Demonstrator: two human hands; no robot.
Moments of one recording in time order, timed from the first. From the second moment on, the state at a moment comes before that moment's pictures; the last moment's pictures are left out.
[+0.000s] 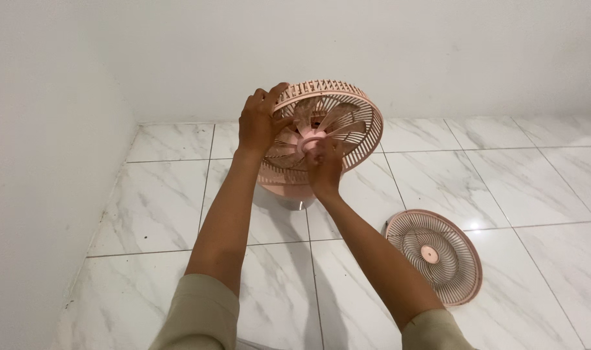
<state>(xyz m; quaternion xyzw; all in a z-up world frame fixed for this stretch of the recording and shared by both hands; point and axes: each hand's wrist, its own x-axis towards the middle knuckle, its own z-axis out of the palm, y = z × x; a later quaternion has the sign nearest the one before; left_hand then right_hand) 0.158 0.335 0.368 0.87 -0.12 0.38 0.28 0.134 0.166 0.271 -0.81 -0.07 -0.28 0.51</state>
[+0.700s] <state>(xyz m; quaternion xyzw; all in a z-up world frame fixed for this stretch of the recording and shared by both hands) 0.159 0.333 0.366 0.87 -0.12 0.39 0.28 0.144 0.191 0.262 -0.56 0.17 -0.18 0.79</state>
